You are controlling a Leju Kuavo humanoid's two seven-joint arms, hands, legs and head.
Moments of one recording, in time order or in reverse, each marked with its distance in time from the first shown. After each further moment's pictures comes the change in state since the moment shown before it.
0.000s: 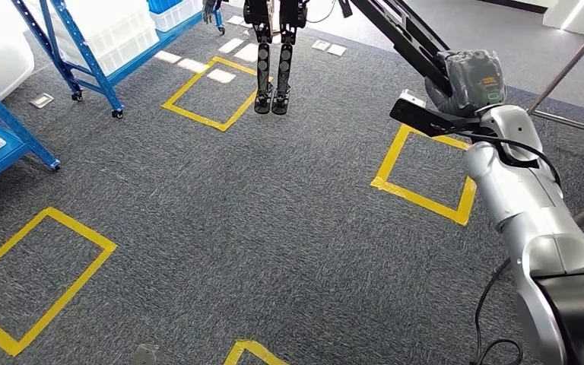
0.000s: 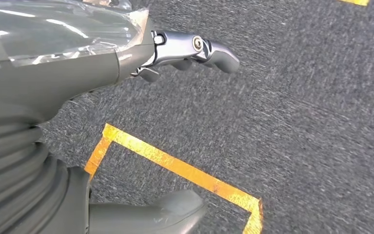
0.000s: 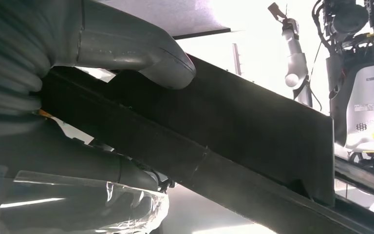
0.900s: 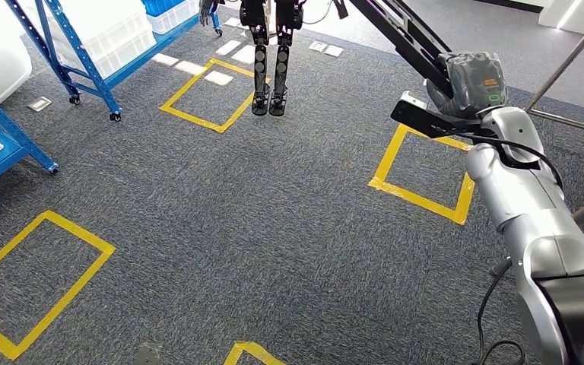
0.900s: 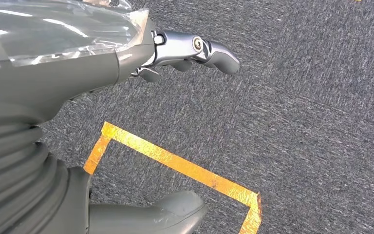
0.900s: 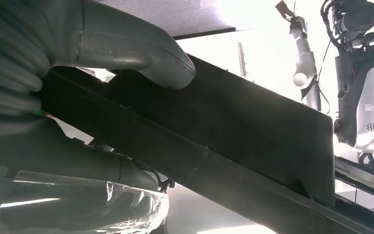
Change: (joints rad) left arm -0.005 -0.004 -0.002 0.000 -0.011 0.000 0.010; right arm 0.010 -0.005 0.000 -0.004 0.005 0.002 0.006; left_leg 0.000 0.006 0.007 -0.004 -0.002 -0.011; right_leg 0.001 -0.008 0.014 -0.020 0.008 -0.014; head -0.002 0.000
